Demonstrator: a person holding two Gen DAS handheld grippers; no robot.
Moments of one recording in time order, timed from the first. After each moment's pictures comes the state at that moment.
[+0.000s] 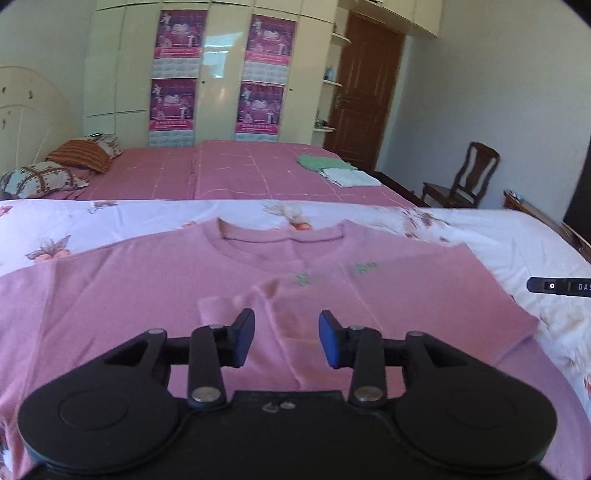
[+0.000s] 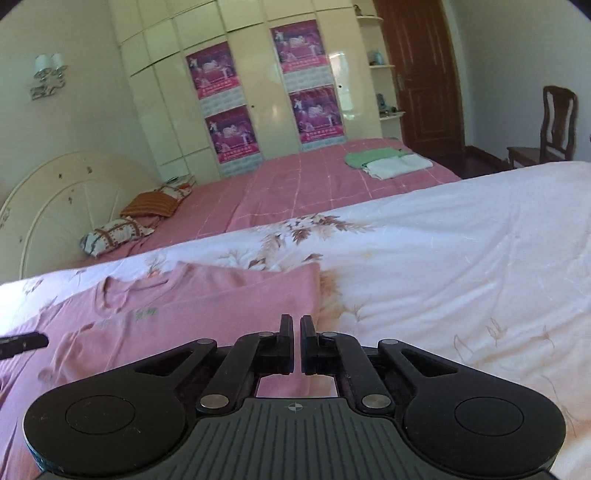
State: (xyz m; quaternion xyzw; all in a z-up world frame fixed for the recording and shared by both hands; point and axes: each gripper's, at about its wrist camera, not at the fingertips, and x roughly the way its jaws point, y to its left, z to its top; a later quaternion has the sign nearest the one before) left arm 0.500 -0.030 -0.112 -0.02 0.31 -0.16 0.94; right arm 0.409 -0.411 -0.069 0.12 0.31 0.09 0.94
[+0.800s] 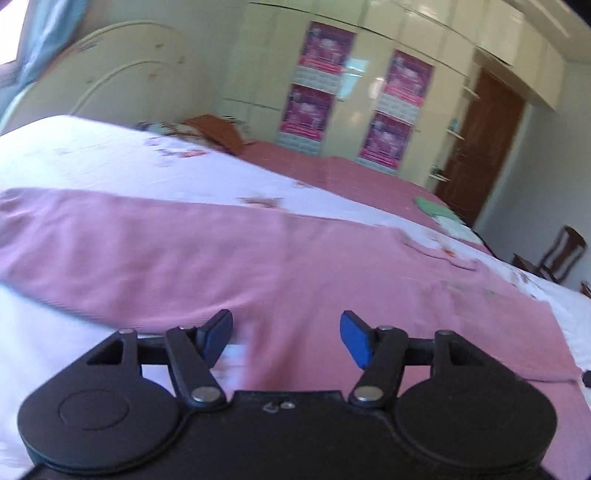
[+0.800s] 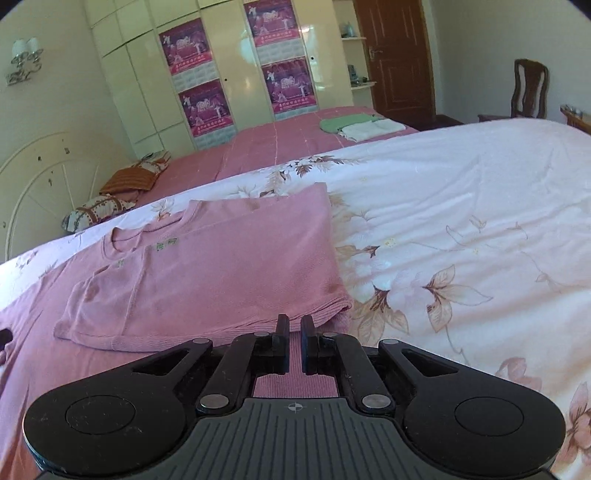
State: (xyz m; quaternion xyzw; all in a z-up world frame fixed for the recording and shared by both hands) left arm 0.404 0.155 -0.111 -0.15 0.30 0.07 0.94; right arm 0.356 -0.360 -0.081 0.14 0.36 0.03 0.92
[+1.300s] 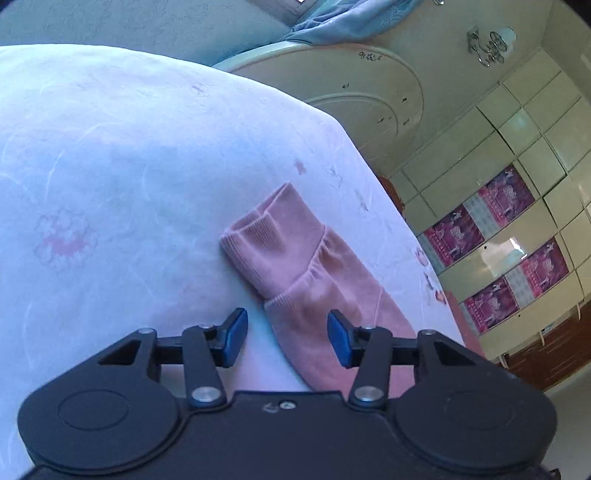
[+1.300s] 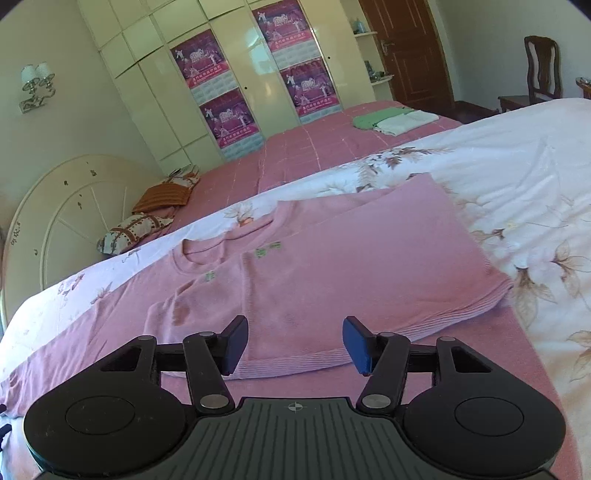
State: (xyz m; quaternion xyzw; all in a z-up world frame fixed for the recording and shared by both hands) left arm 0.351 0.428 -0.136 -0.43 0.21 0.24 0.84; right arm 0.380 -0.251 -0.069 0.20 0.34 0.06 0.92
